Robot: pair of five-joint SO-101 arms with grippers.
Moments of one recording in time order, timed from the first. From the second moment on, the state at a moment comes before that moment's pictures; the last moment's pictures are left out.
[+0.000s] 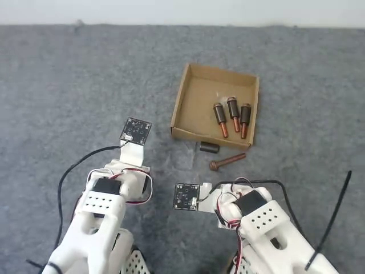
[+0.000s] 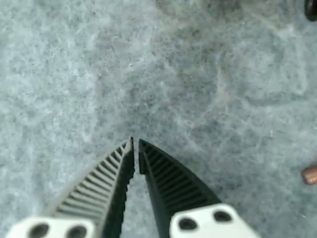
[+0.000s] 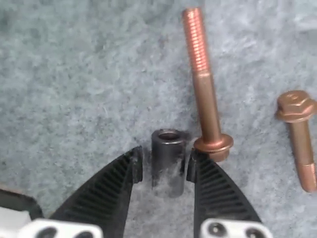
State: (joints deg) left arm 2.2 -45.4 81.4 42.3 -2.1; right arm -34.0 -53.6 79.4 60.4 53.4
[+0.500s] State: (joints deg) left arm 2.1 -45.4 81.4 42.3 -2.1; right arm -34.2 -51.2 79.1 60.3 53.4
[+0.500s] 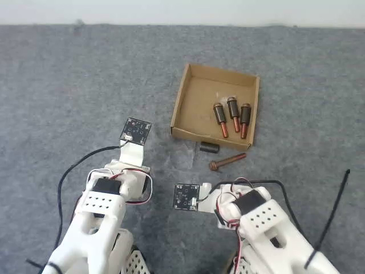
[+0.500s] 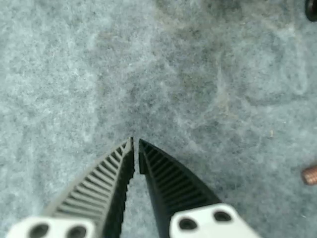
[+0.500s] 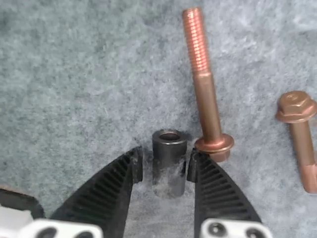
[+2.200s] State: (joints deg) left arm 2.3 -45.4 73.1 50.2 -2.1; right arm 13.5 -31.2 62.2 53.2 6.2
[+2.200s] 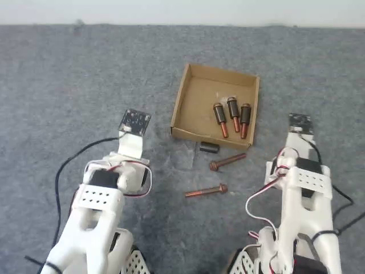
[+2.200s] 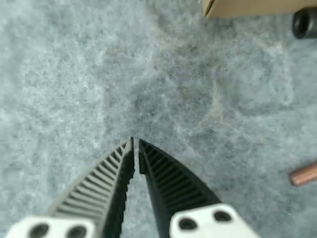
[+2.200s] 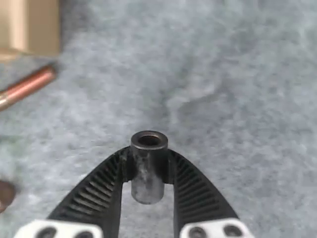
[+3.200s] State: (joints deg) left arm 40.8 -27.5 58.9 52.3 -2.2; right arm 20.9 -7.6 46.2 53.4 6.2
